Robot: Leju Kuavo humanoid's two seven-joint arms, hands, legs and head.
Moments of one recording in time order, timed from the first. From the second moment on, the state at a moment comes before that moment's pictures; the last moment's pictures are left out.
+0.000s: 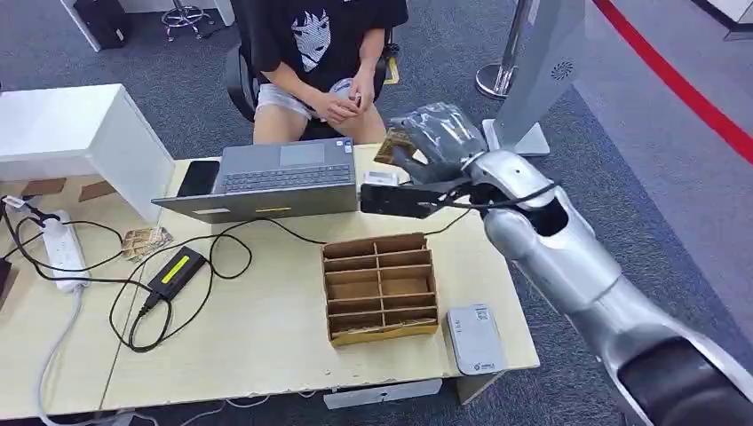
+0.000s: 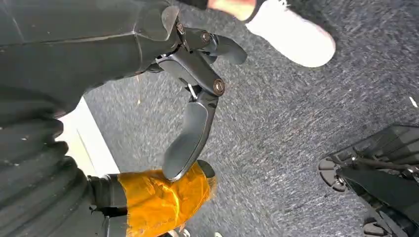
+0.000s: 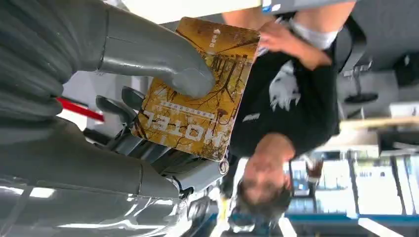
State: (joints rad) left arm -0.13 0.01 0.94 -0.23 -1.48 -0.08 -0.01; right arm -0.92 -0.12 0.72 -1.30 0.72 0.28 0.06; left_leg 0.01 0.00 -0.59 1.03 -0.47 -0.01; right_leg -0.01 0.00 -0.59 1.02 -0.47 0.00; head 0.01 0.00
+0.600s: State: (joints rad) left arm -0.16 0.00 0.86 -0.23 -1.51 -0.10 0.02; right arm -1.15 0.18 0.79 -0.58 0.65 0.20 0.09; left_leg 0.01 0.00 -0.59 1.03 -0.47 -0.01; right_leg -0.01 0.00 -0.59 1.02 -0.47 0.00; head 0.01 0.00
